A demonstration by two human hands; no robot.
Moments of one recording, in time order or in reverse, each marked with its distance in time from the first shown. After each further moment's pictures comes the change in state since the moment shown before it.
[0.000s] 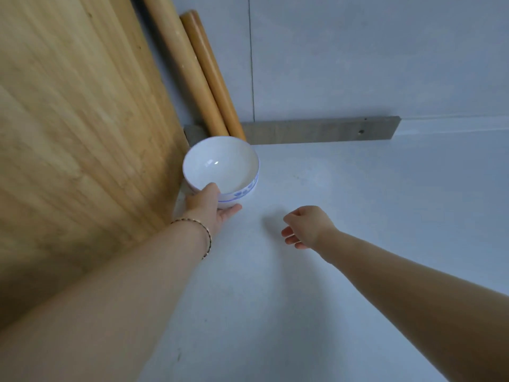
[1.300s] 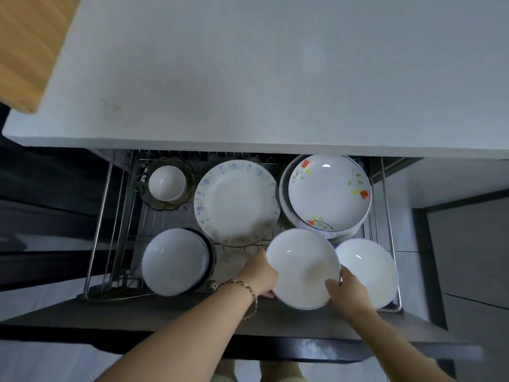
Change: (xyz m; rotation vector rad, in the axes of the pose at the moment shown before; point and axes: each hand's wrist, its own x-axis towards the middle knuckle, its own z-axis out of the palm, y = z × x) left_hand -0.431 -0.416 -0.014 1.023 -0.256 -0.583; right_hand -0.350 0.445 -0.109 -0.260 -0.048 0.461
